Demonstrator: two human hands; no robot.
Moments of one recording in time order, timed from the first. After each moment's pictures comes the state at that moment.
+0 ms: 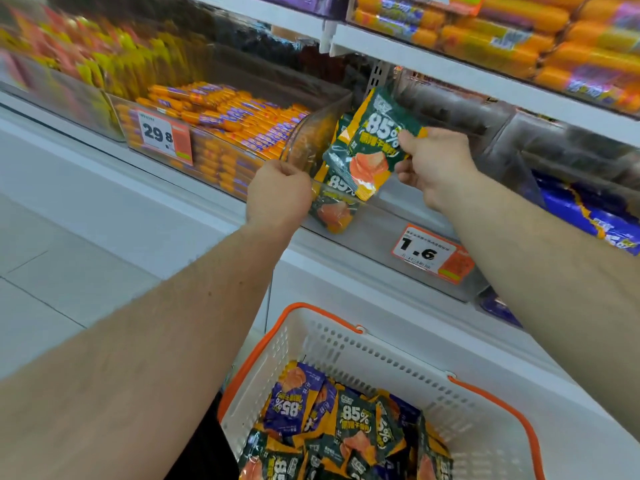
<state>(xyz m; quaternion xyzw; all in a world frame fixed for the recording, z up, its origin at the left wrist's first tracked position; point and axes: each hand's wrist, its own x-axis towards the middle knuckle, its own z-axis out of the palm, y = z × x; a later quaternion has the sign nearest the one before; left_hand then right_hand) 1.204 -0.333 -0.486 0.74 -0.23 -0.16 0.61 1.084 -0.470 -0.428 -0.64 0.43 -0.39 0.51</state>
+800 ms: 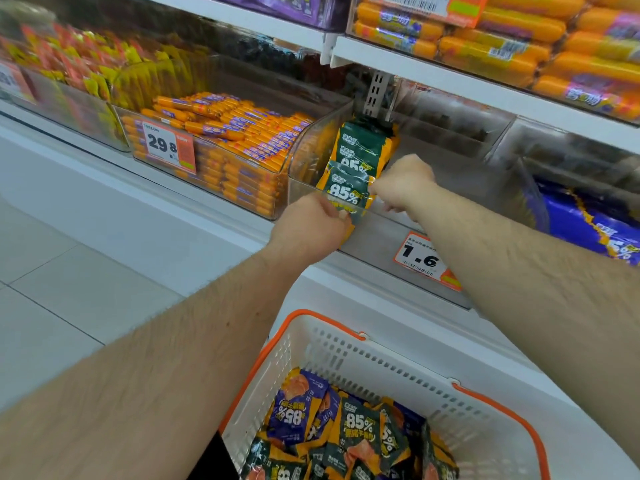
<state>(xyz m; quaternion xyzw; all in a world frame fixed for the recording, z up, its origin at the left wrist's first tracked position) 1.182 -0.331 -0.493 0.79 -0.39 -0.20 0.43 1.108 -0.486 -0.451 -0.79 0.55 -0.14 0.21</state>
